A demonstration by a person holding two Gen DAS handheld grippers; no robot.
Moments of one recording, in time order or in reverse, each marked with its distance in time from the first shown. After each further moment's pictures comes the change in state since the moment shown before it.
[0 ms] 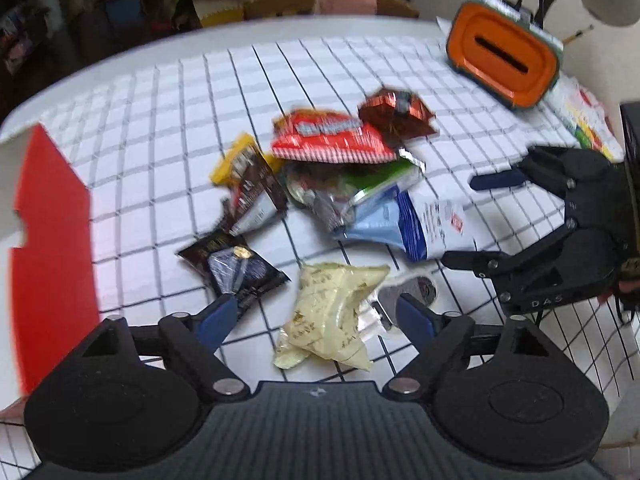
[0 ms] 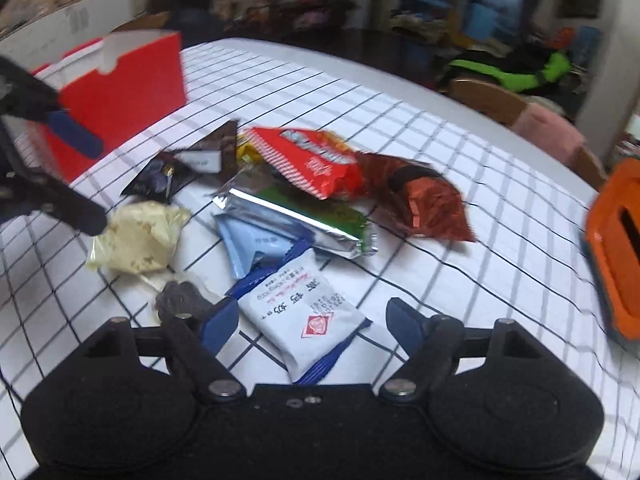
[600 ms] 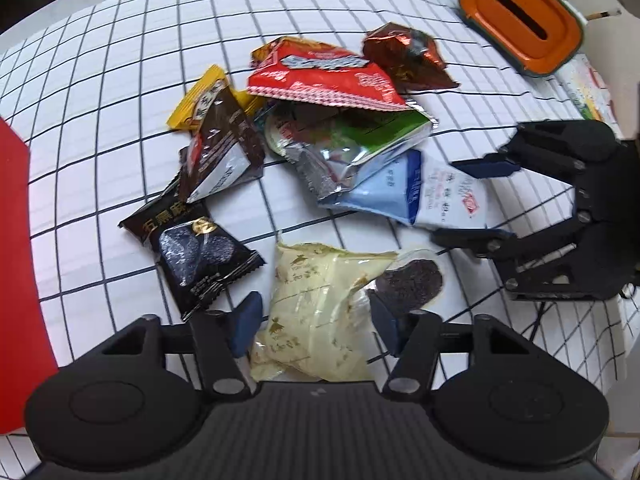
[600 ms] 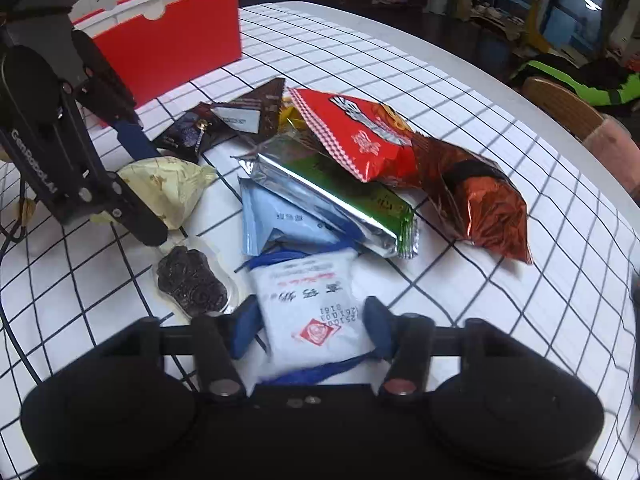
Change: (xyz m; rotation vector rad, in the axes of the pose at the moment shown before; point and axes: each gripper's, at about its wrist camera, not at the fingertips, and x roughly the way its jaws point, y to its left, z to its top) left arm 0.050 0.010 0.014 -0.058 0.176 -0.083; right arm 0.022 -0.004 0.003 -0.084 0.068 0.104
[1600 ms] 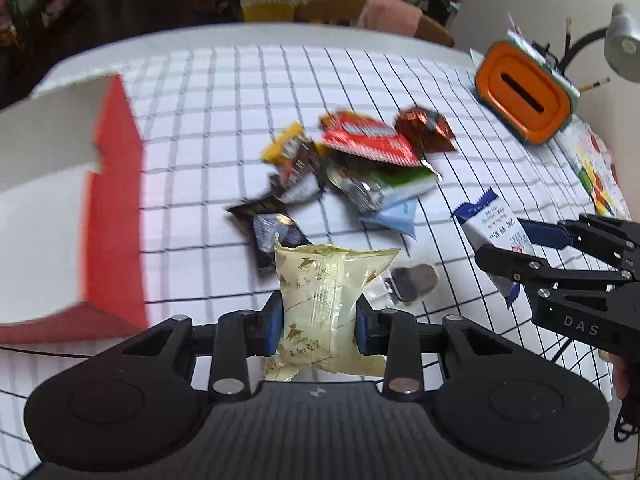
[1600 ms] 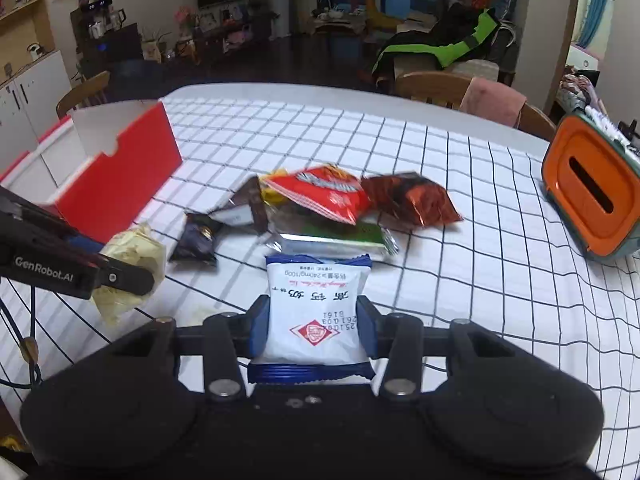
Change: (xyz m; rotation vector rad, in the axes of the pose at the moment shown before) left arm -0.106 0.009 -0.059 -0.116 -0.230 0.085; right arm -0.087 0.079 0.027 0.443 -0.137 -0.219
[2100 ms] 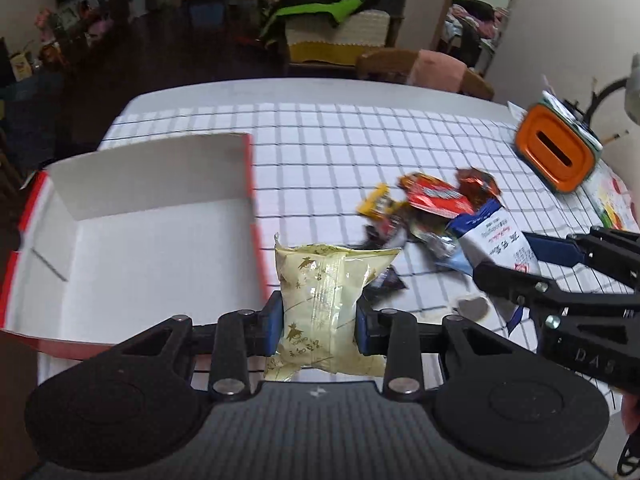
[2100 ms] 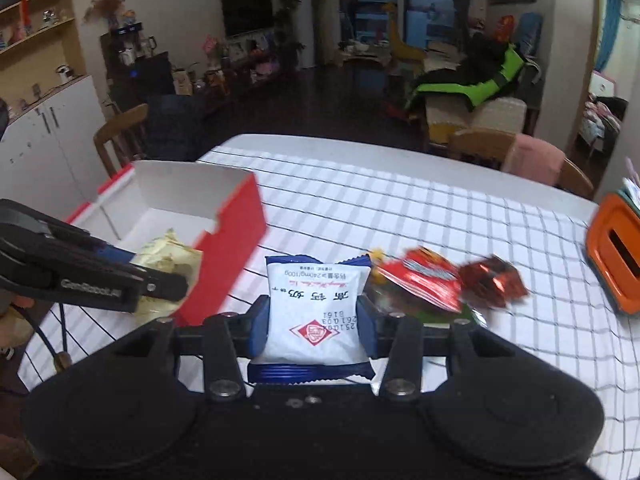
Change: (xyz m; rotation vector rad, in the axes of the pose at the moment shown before) left arm -0.078 0.078 0.009 -0.036 -0.102 0.102; right arm -0.022 0.109 0.063 -0.040 -0.081 0.077
